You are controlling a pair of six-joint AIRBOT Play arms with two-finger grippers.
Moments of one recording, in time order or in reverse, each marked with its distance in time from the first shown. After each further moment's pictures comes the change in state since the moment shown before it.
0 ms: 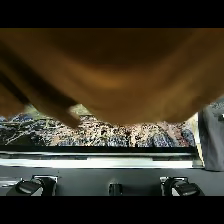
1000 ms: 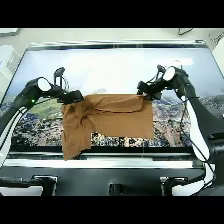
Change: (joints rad) left arm 0.110 -0.747 -0.425 0.236 -0.282 -0.296; right arm -0.050 -0.964 -0.146 0.149 0.274 0.206
